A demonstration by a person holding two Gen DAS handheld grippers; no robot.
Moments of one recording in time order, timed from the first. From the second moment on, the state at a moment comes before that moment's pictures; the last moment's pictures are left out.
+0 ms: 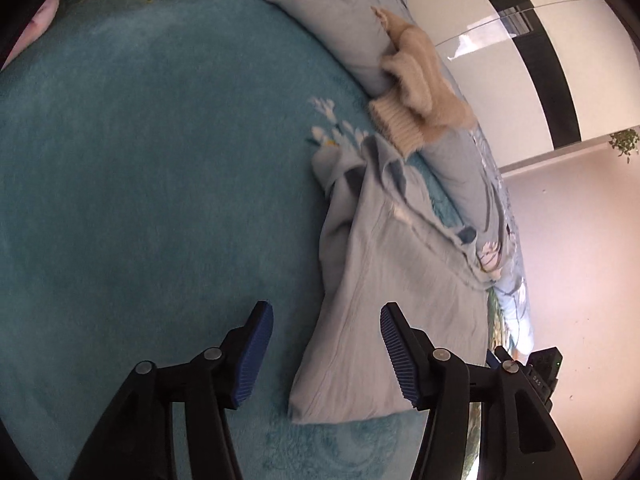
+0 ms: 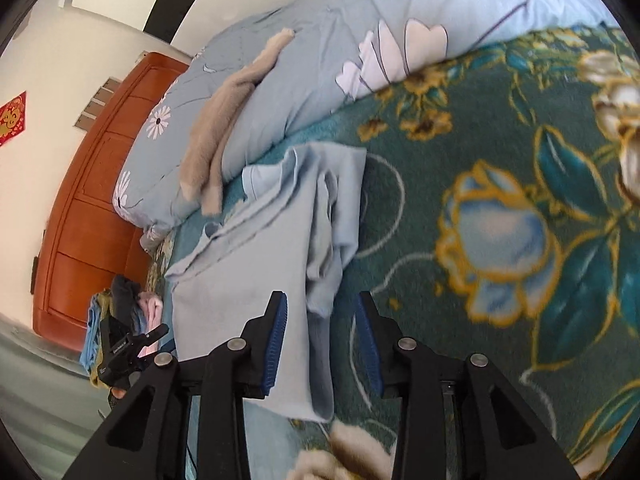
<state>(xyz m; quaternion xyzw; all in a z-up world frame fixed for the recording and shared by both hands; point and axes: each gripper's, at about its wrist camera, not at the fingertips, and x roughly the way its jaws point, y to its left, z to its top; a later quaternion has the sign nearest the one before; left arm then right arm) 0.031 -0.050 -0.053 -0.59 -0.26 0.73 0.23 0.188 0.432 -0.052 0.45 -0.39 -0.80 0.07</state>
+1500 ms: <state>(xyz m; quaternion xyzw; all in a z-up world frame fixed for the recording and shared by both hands) 0.194 -0.083 -0.006 -0.55 -0.21 0.77 0.24 0.310 0.385 -0.030 0.47 -0.34 -0.81 0.10</state>
